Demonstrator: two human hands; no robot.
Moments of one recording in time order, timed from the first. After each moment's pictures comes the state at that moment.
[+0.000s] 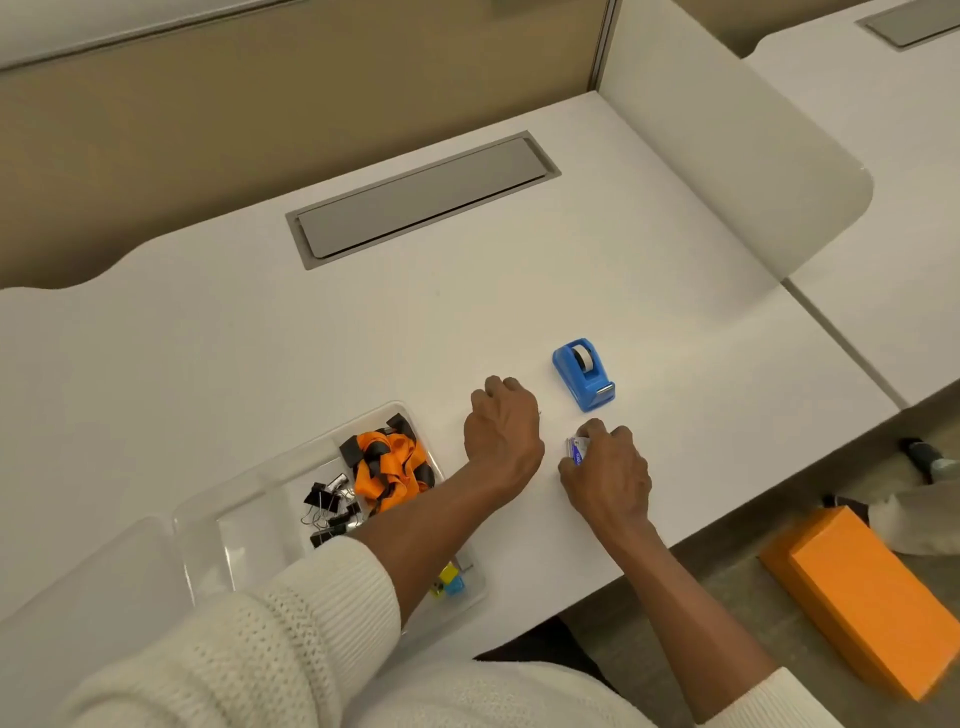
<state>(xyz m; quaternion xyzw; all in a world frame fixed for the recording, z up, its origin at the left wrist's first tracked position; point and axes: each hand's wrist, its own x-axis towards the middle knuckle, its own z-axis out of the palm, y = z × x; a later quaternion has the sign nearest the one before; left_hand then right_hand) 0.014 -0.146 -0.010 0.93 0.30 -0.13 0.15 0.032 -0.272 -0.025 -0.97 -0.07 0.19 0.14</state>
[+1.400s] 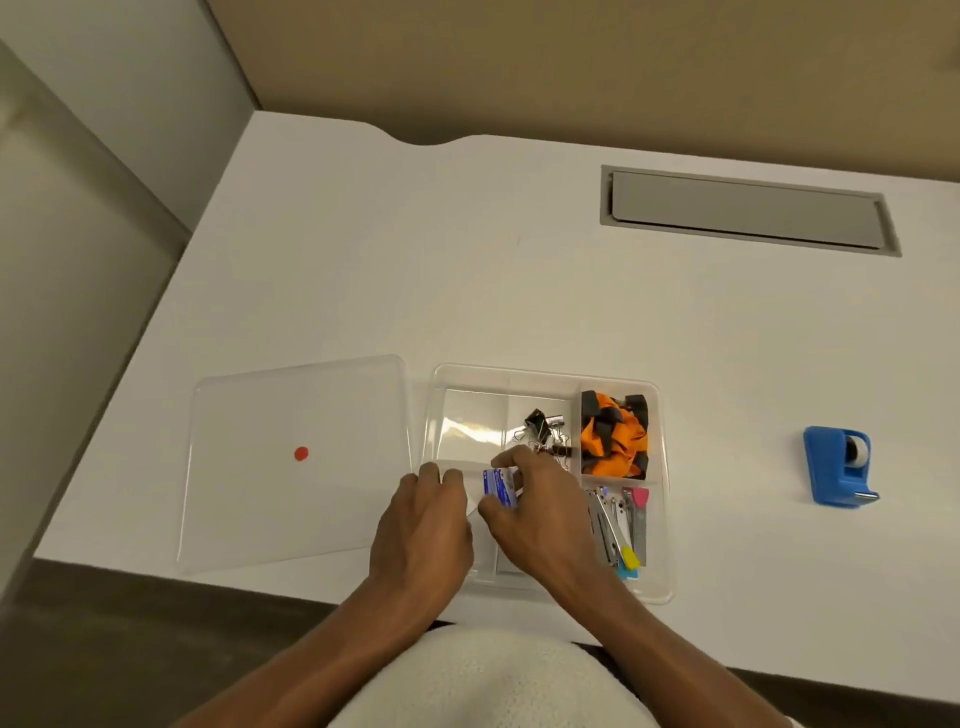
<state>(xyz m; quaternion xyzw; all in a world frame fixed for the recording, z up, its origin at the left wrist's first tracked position) -0.327 -0.062 0.039 0.82 0.51 -0.09 0.23 -0.193 -0.109 0.039 -0.81 -0.44 0.34 0.21</state>
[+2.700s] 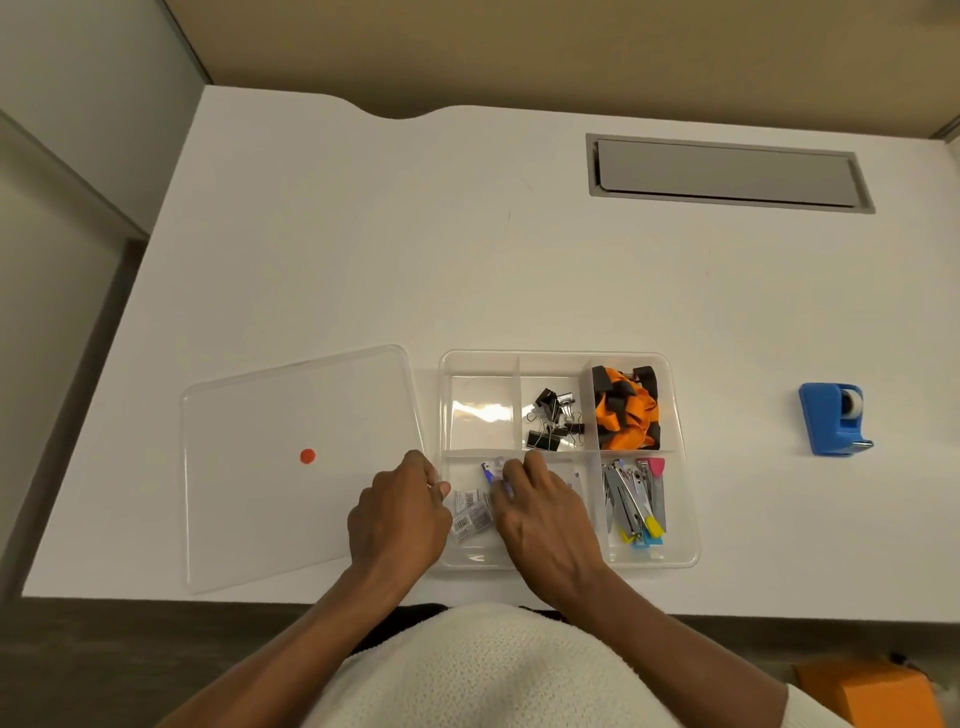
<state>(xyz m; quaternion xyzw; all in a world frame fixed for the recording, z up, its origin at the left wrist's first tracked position) -0.373 -0.022 0.016 0.74 0.60 -0.07 0.29 -0.233 -0.118 0.019 -0.73 -0.67 0.08 -0.06</state>
